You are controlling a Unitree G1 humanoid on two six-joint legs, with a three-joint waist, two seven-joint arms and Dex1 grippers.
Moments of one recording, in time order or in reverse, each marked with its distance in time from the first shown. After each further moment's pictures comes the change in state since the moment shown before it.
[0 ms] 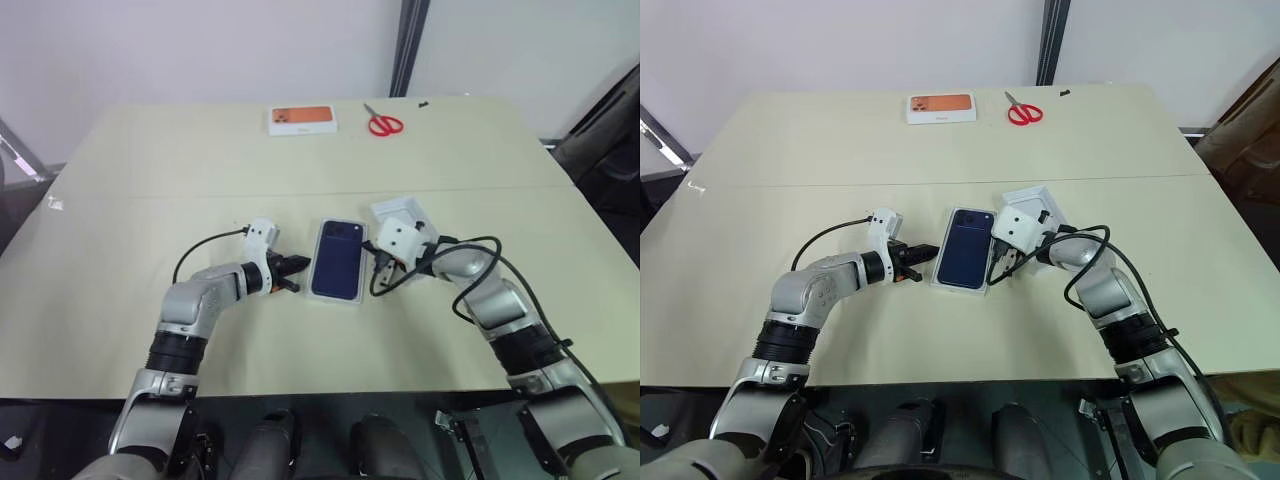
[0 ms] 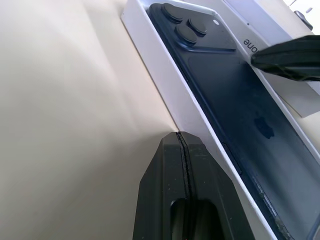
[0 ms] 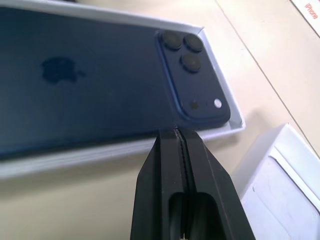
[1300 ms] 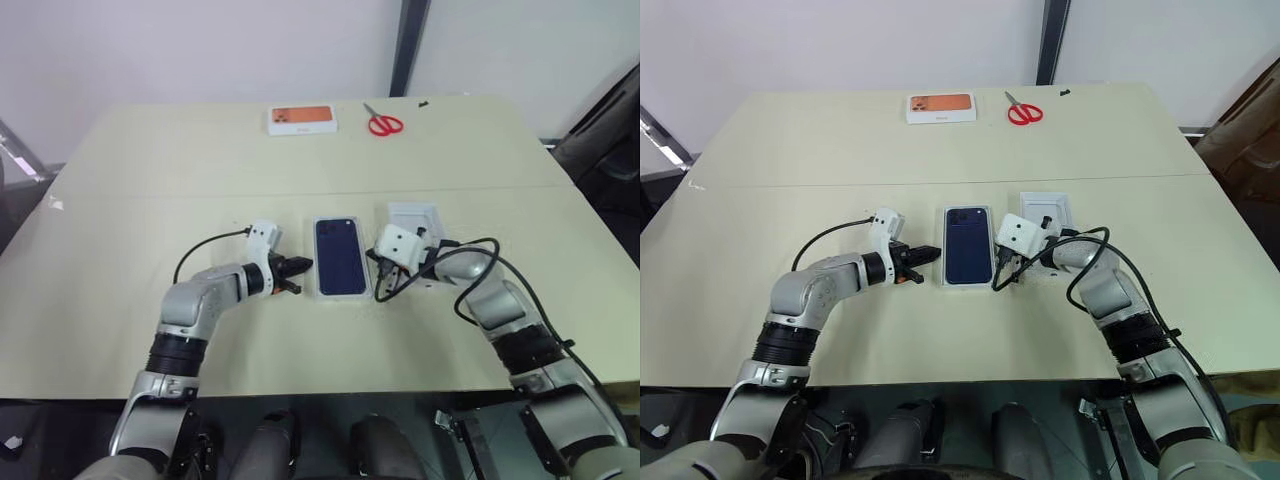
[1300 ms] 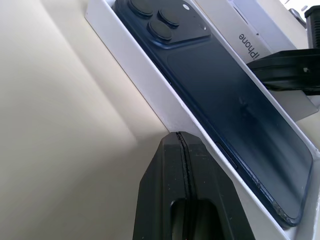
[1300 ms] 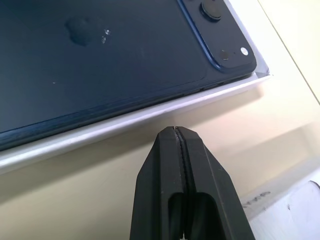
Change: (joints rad) left arm 0.005 0.010 0.000 -0.021 -0.001 0.026 -0.014; right arm -0.001 -0.006 -0.003 0.051 -0.028 -0.027 0.038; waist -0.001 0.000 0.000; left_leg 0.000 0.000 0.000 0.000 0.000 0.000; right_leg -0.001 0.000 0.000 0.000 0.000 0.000
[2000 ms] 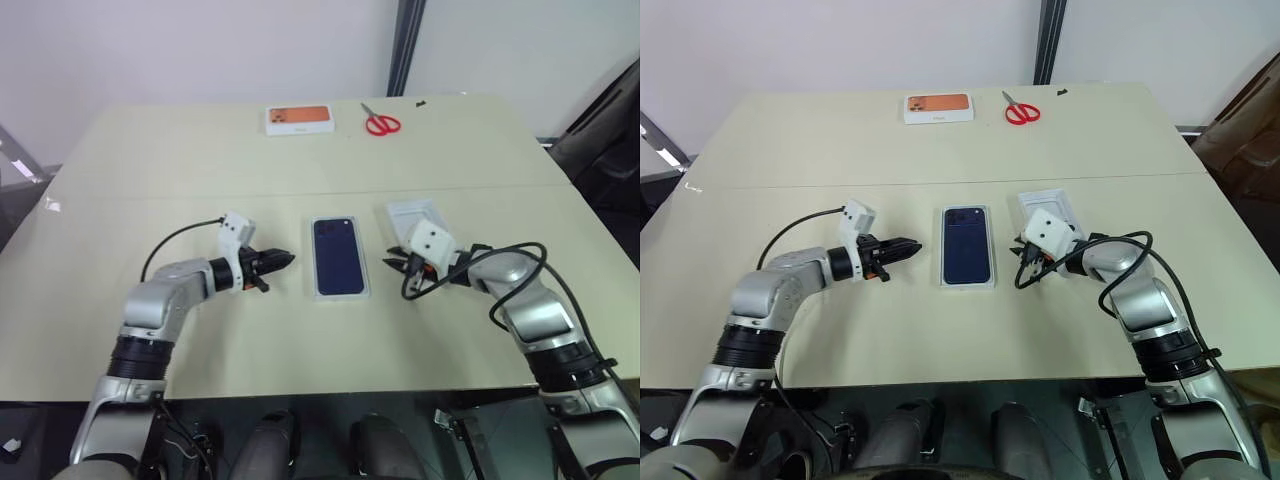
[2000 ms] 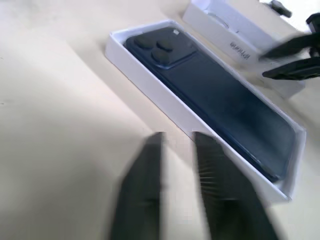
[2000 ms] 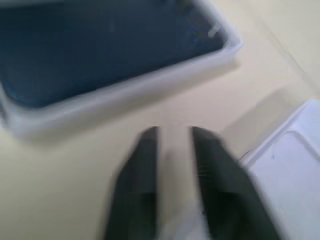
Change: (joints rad) left arm 0.036 0.191 0.036 -0.032 -0.013 -0.126 -0.223; right arm 0.074 -0.046 -0.152 -0.216 0.195 0.236 0.035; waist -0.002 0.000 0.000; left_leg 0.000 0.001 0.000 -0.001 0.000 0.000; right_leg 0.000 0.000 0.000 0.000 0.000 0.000
